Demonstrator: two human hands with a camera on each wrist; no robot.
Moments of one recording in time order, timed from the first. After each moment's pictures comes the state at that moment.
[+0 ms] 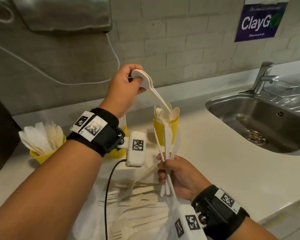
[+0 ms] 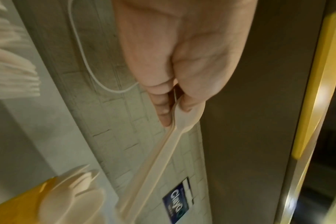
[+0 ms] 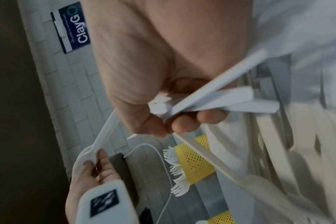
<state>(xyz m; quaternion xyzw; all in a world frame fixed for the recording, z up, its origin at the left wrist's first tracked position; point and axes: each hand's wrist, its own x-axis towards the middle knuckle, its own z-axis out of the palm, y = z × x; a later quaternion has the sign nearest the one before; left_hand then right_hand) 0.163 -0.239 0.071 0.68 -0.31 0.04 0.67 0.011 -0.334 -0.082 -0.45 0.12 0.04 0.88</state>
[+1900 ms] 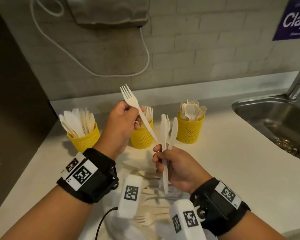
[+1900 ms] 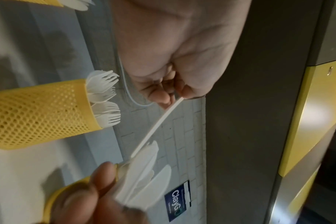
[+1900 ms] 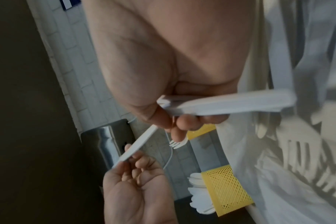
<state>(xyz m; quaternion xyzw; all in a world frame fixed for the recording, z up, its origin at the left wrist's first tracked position) 0.107 -0.149 0.022 0.69 -0.11 0.03 0.72 0.029 -0.273 -0.054 -0.48 0.08 0.09 0.87</state>
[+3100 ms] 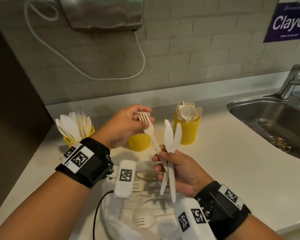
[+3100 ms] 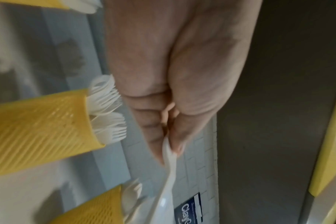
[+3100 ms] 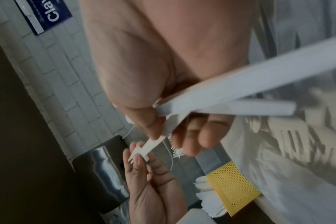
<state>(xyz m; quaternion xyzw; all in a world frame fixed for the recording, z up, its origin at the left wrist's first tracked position) 0.133 -0.137 0.022 0.72 -0.25 -0.17 0.62 0.019 -0.280 -0.054 -0.38 0.08 0.11 0.91</state>
